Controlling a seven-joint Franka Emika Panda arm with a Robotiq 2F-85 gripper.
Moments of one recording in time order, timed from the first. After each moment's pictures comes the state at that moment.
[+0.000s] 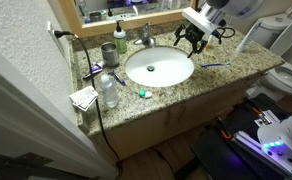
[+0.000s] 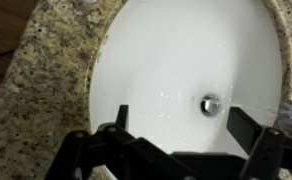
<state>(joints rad) 0.09 0.00 0.08 -2.40 0.59 2.53 0.98</state>
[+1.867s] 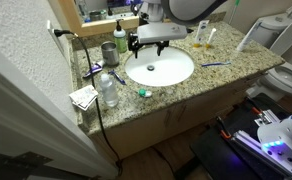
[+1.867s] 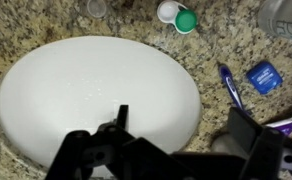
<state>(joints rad) 0.36 0.18 0.26 -1.97 -0.18 2.25 1.00</state>
